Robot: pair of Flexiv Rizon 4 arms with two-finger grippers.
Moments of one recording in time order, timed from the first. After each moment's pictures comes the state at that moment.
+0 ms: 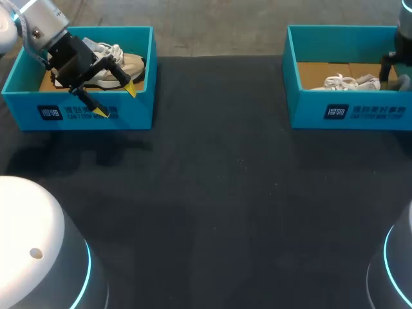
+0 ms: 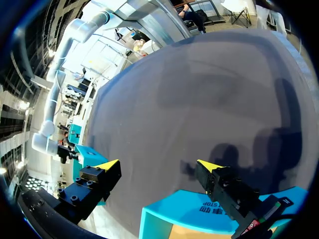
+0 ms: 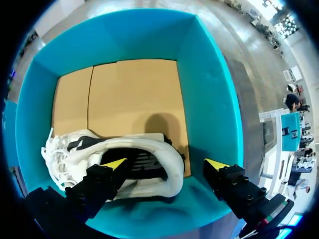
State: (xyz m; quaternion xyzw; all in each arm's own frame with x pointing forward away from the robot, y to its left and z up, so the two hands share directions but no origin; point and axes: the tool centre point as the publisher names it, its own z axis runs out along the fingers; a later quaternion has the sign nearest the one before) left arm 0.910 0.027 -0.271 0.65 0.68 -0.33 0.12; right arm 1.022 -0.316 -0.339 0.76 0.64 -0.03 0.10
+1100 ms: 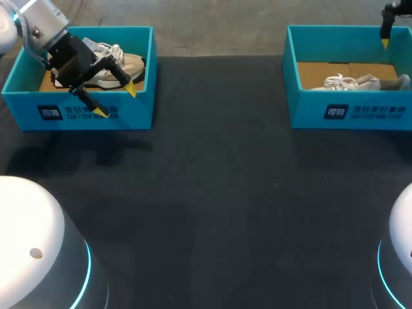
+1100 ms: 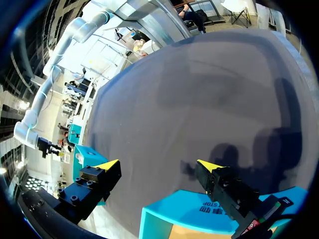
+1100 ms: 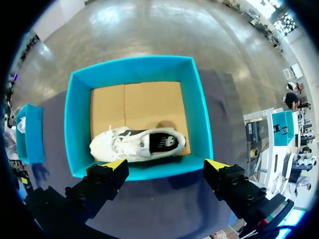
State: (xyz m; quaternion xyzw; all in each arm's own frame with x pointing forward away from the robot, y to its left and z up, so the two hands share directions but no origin) left arm 0.910 0.027 -0.271 0.65 0.68 -0.33 0.12; right arm 1.005 -0.259 -0.195 0.76 0.64 -0.01 0.09
